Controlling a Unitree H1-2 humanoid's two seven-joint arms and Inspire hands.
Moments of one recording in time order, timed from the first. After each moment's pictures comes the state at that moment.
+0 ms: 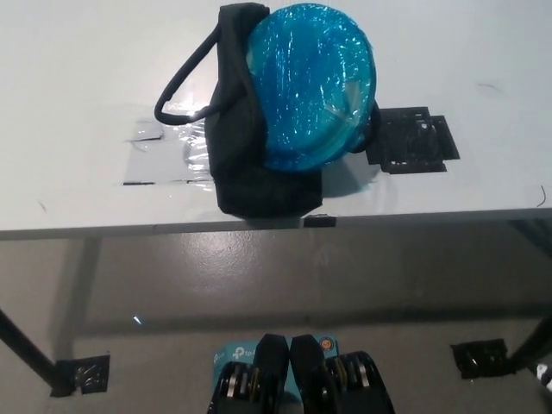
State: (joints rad) left_arm 0.24 0.31 0.02 -0.47 0.72 0.46 -0.85; right_arm 0.22 -0.32 -0.08 -0.32 -0.31 0.16 0.00
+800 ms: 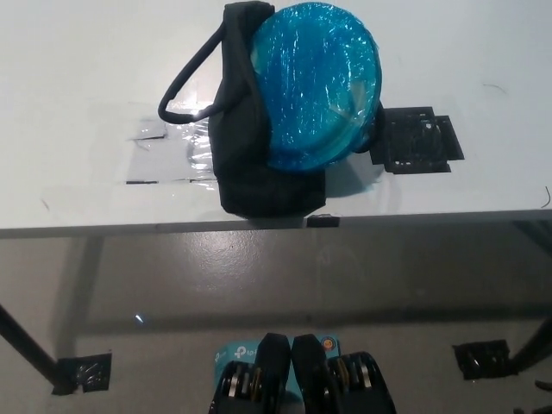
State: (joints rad) left_arm 0.27 0.30 0.10 -0.45 0.63 0.43 -0.76; right_arm 0.22 -0.20 -0.16 0.18 -0.19 -0.21 -0.05
